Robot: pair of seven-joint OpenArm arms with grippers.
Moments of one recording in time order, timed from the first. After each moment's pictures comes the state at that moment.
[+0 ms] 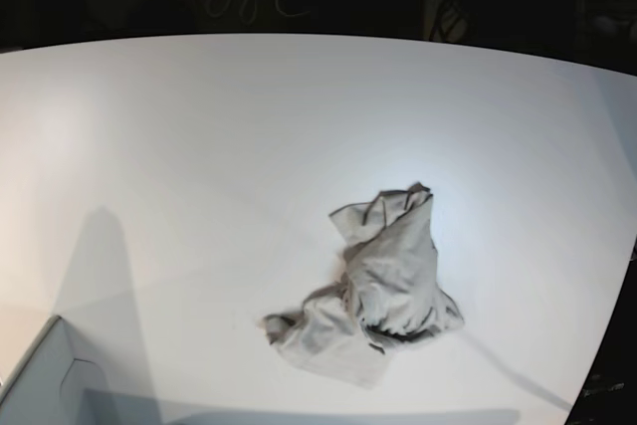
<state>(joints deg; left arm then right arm) 40.8 -7.3 4.0 66.1 -1.8 0.1 0.1 -46.2 2.2 1.9 71.9 -0.5 0.0 -3.4</state>
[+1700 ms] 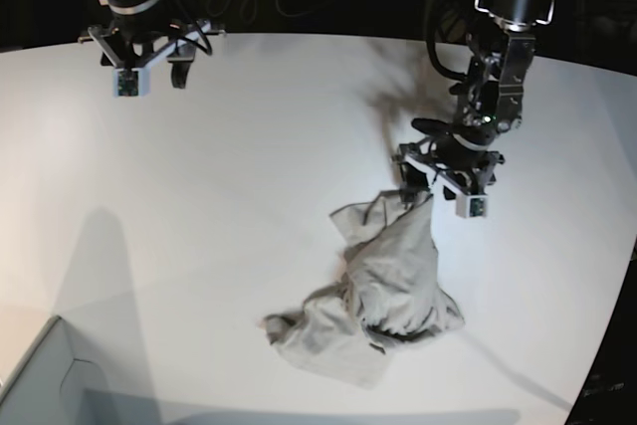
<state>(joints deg) -1.3 -9.1 4.3 63.1 -21.6 -9.2 11.3 -39.1 -1.1 5.9 113.5 -0.5 2.9 -29.1</state>
